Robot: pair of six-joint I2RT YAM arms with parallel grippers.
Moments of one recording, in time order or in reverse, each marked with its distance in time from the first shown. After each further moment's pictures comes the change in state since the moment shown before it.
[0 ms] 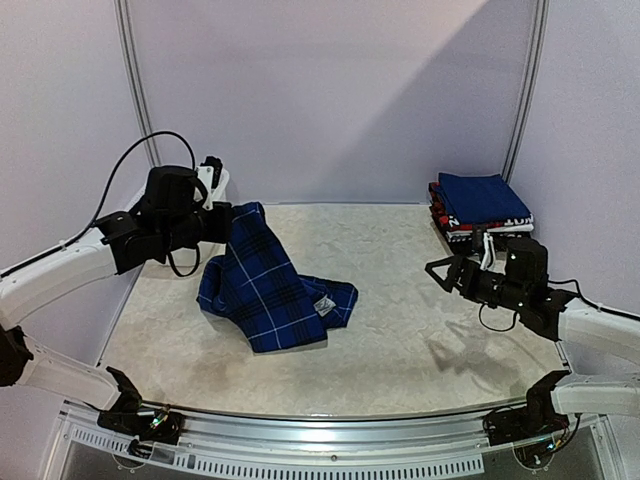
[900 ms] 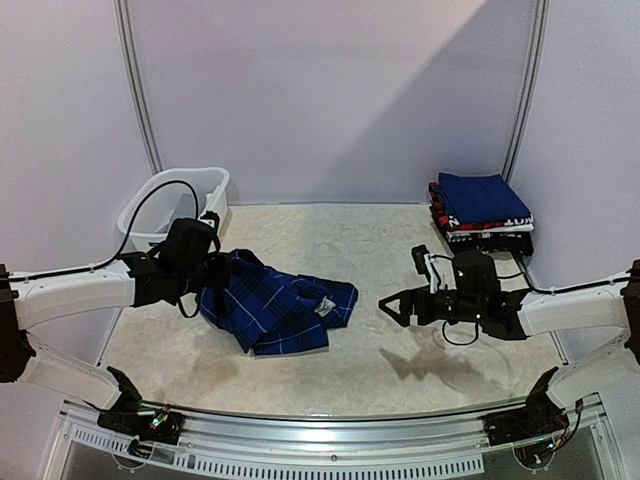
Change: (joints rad) left arm 0.000 0.028 -0.299 0.097 -0.148 -0.089; right arm 0.279 0.338 0.063 0.152 0.077 -0.223
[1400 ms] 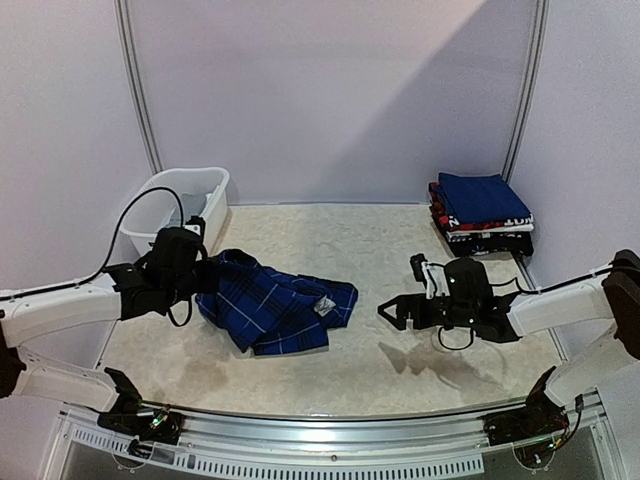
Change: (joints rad) left arm 0.000 -0.120 -0.092 0.010 -0.037 -0.035; right arm 0.000 0.099 -0.013 0.046 0.034 0.074
